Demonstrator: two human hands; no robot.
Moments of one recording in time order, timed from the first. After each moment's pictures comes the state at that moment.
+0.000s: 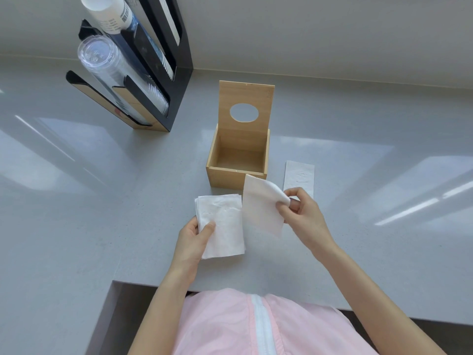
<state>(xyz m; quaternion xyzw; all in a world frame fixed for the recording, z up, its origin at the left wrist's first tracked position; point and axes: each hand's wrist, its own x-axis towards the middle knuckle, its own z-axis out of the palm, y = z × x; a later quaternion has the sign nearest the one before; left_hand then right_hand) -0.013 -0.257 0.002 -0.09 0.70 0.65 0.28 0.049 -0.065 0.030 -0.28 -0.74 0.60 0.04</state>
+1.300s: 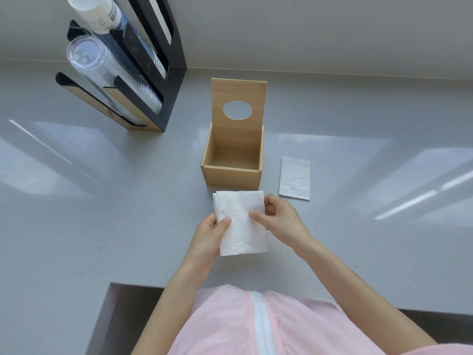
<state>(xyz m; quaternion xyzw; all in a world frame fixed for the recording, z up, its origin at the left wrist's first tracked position) -0.004 -0.231 0.013 -0.06 0.65 0.67 0.36 0.038 -0.081 0.015 -0.27 -0.76 0.59 -0.06</state>
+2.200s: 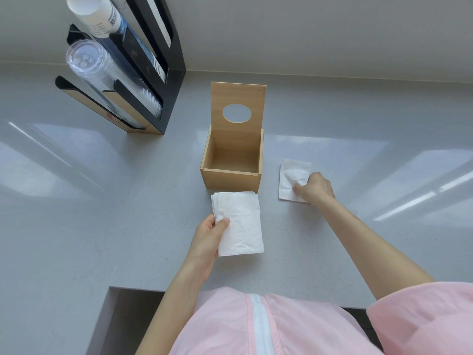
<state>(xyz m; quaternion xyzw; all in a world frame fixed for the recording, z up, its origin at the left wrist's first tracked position) -0.006 -0.225 0.017 -0.09 0.64 0.67 0.36 -0.005 0.012 0.000 -0.47 -0.81 0.32 -0.11</state>
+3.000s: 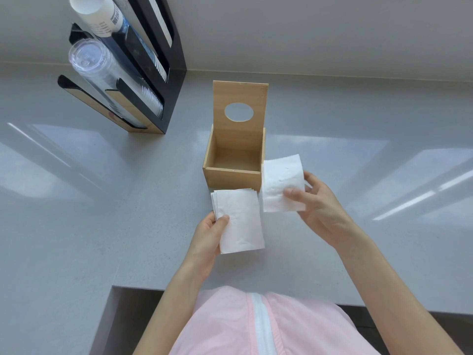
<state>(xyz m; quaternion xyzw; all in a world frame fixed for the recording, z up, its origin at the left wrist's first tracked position) -0.010 -0.231 0.016 -0.08 0.64 0.67 0.36 0.046 -0.036 0.045 -0.21 -0.50 0.84 0.03</state>
